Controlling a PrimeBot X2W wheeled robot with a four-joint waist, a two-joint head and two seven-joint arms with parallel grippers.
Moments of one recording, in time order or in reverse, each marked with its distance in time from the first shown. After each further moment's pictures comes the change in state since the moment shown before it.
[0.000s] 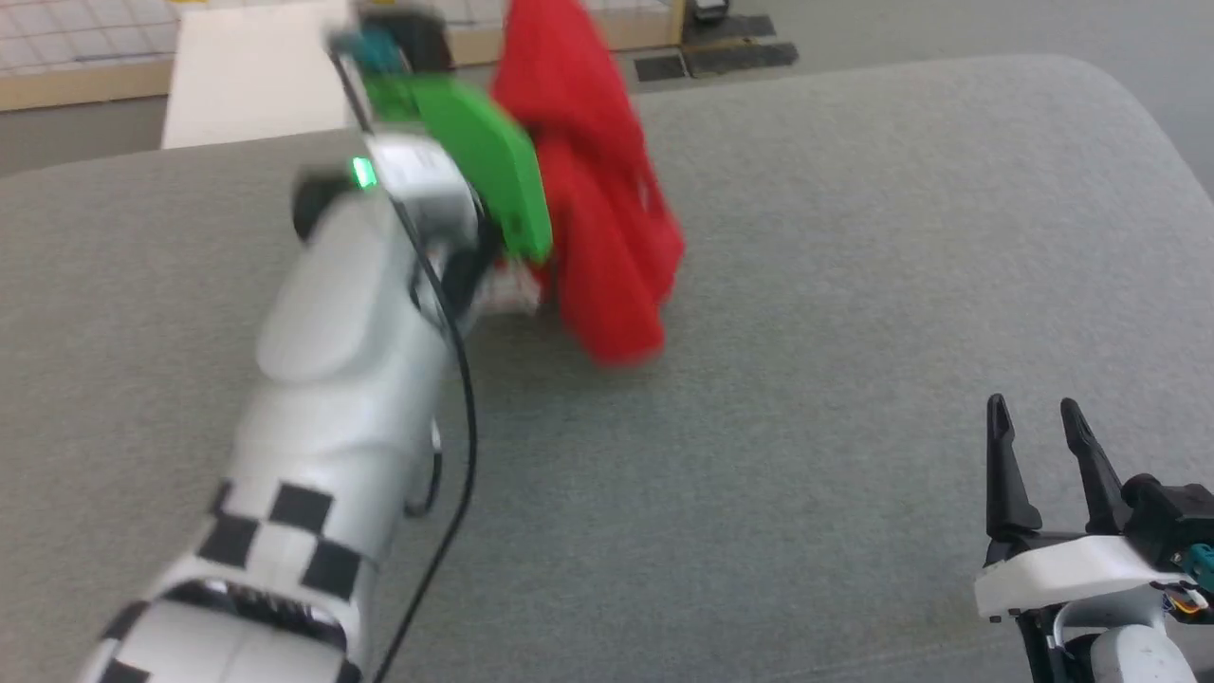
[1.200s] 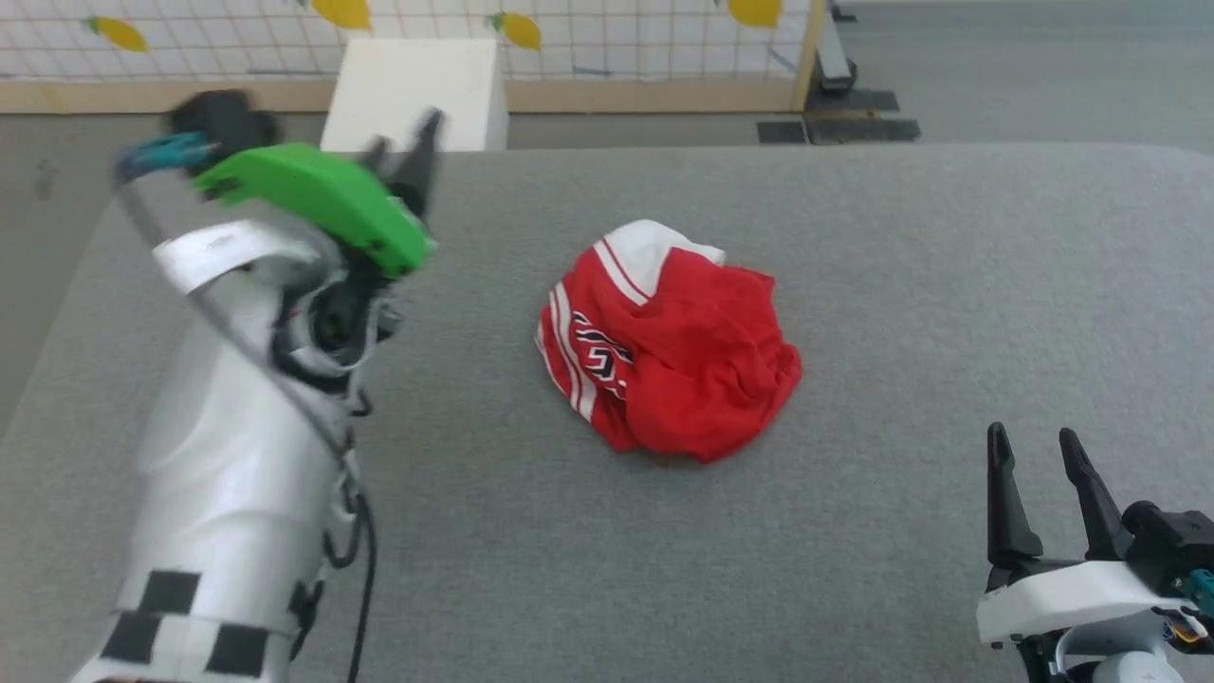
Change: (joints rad) left arm 0.198 0.120 0.086 -0.238 -0.350 0.086 -0.099; right arm 0.040 0.001 0.001 0.005 0.025 0.000 -0.001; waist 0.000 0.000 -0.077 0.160
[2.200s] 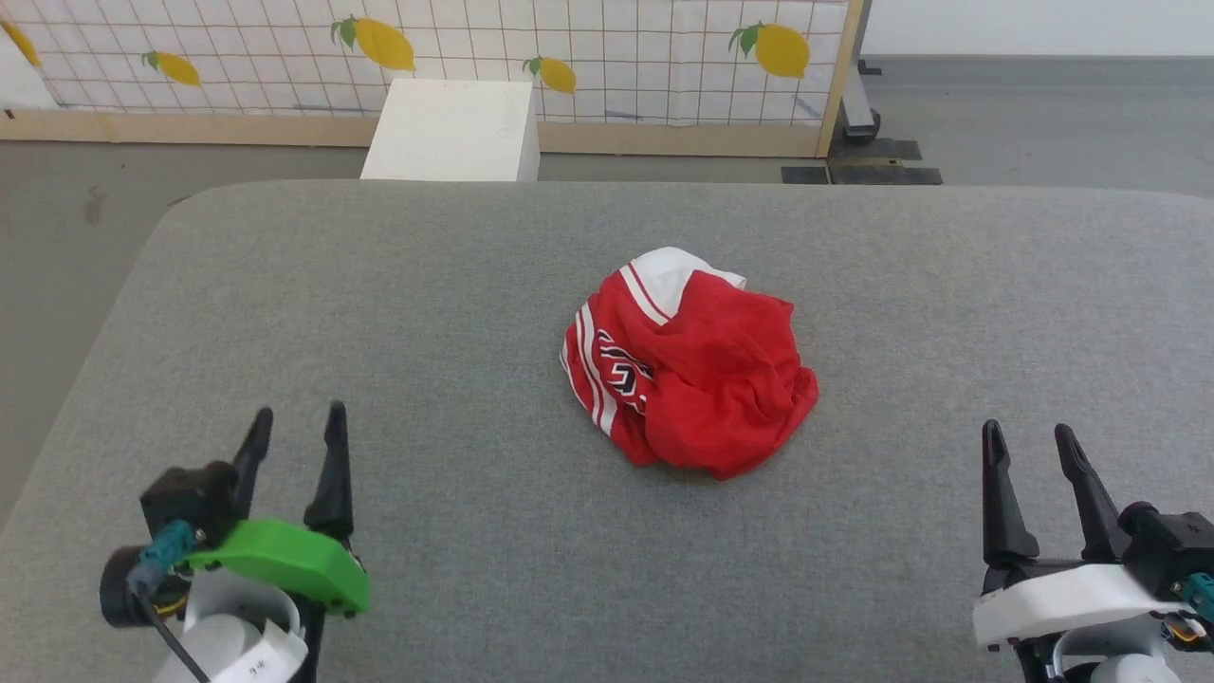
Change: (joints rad) left arm 0.644 0.203 -0.052 -0.338 0.344 0.072 -0.447; right arm 0.016 0.000 0.016 -0.040 -0.003 0.000 0.000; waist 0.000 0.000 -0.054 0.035
